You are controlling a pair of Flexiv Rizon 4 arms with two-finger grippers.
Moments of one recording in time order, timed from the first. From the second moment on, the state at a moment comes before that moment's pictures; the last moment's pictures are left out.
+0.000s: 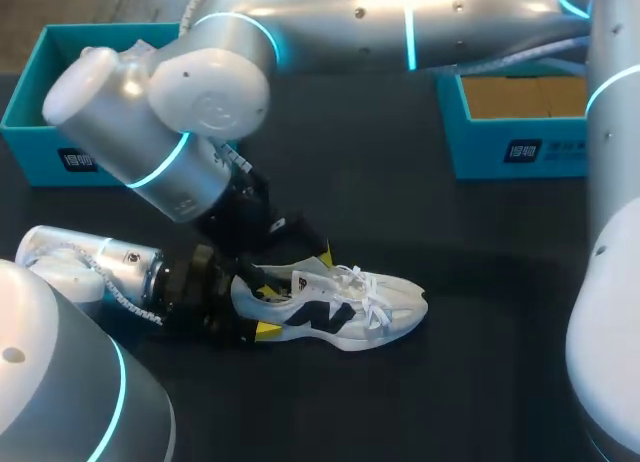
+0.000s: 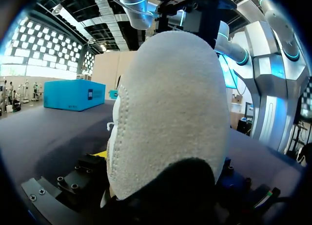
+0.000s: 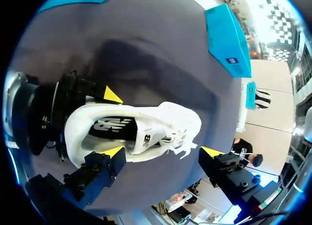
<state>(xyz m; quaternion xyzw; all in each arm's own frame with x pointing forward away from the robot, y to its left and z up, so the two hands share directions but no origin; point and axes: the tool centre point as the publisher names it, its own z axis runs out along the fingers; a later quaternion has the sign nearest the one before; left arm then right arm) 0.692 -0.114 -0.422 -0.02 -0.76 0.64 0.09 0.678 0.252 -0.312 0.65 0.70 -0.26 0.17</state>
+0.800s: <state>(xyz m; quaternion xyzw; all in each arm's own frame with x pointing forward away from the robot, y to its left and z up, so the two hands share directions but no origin) 0.692 -0.114 -0.422 -0.02 -0.76 0.64 0.09 0.689 0.234 -0.327 0.66 0.68 -0.28 0.18</state>
